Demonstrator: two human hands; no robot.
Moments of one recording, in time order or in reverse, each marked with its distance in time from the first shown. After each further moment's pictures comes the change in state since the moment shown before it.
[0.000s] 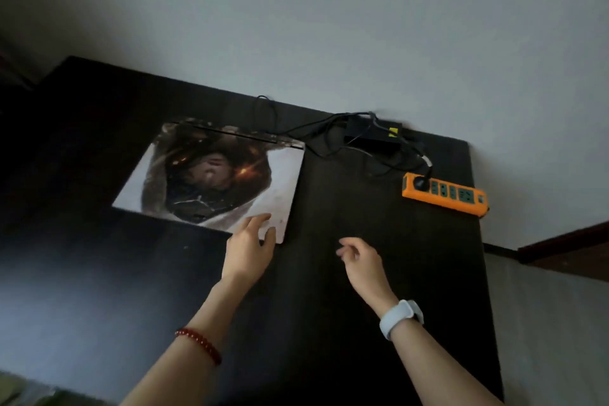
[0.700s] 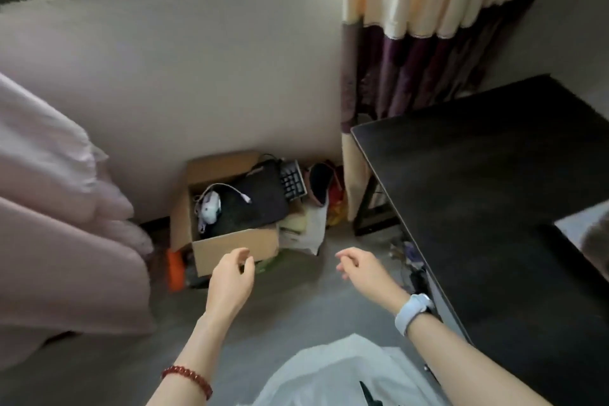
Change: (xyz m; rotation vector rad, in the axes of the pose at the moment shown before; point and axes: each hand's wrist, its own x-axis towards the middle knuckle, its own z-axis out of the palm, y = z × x) left_hand -0.443 -0.405 -0.329 -0.128 0.736 -0.981; right_hand -0.289 -0.198 0.515 -0.467 -0.999 -0.531
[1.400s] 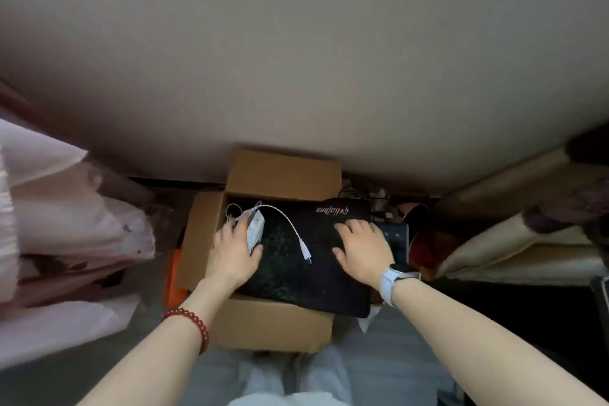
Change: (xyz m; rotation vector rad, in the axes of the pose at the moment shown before) left_hand 0.366 -0.160 0.019 0.231 -0.146 -0.309; right_hand 0.421 -0.124 0.146 -1.125 -0.272 -0.410
